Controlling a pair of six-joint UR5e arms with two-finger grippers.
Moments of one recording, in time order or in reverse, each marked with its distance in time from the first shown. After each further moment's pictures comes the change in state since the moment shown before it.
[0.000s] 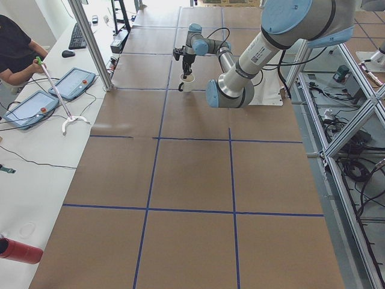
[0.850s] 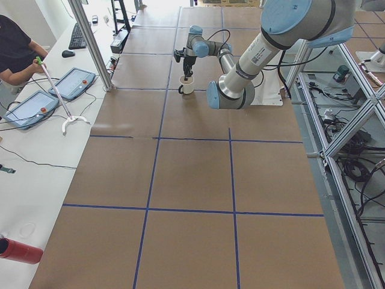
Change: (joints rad) left arm 0.008 0.016 -0.001 -0.008 0.000 0.000; right arm 0.000 0.000 0.000 0.000 0.000 0.000
